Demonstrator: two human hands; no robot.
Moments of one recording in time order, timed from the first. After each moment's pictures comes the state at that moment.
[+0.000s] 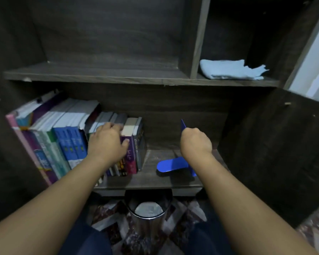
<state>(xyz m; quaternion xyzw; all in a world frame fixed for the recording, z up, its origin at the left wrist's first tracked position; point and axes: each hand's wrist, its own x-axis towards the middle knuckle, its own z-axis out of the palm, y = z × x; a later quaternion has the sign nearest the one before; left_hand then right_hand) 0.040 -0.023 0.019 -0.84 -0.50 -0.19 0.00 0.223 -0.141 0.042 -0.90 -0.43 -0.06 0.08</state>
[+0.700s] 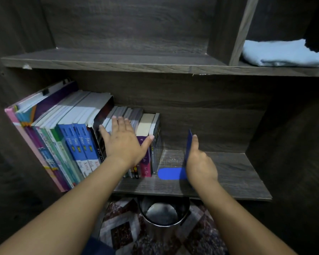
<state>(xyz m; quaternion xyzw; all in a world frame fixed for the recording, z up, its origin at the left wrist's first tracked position) 0.067 0.018 -0.016 -0.81 -0.57 -0.07 0.09 0.228 -0.093 -0.054 -0.88 -0.45 0.02 0.17</state>
